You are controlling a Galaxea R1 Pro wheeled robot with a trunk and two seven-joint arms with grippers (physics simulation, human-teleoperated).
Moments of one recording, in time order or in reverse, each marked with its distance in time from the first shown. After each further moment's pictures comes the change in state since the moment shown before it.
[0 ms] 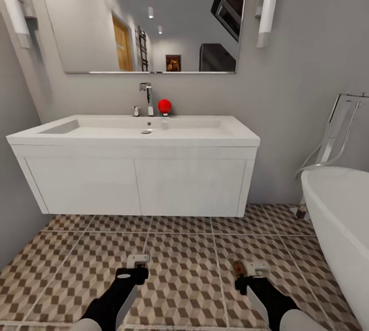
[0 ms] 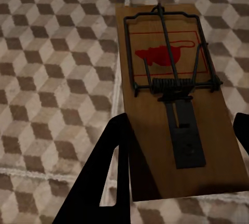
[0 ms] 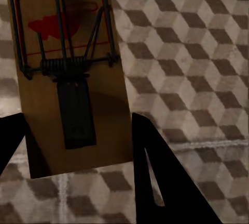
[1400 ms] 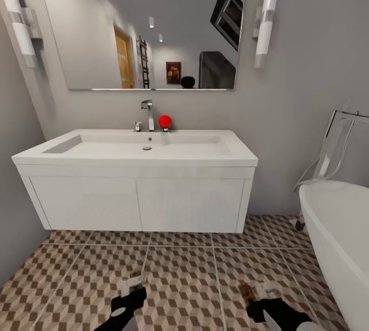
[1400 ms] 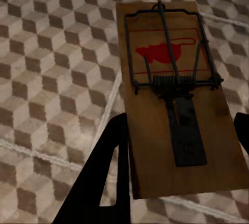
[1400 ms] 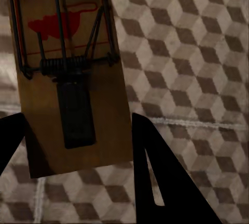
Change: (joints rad) left arm 0.001 -0.018 0.001 0.321 0.215 -0.413 0.013; right arm 0.005 -0.061 0.072 0.191 0.051 -0.076 0.170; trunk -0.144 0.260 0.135
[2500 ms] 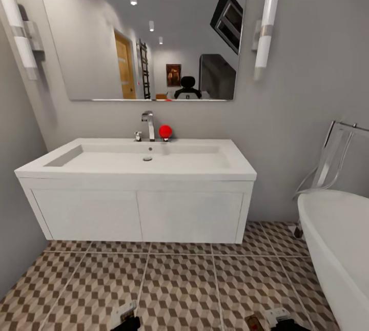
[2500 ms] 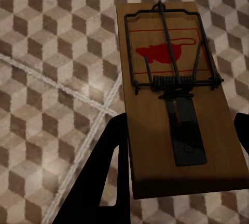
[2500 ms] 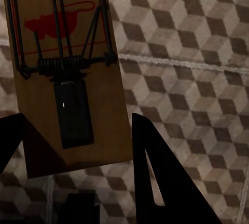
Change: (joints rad) left arm 0.000 0.001 0.049 0.196 0.154 -0.047 -0.009; right arm 0.002 -0.013 0.003 0.186 -0.003 -0.006 0.107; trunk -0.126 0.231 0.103
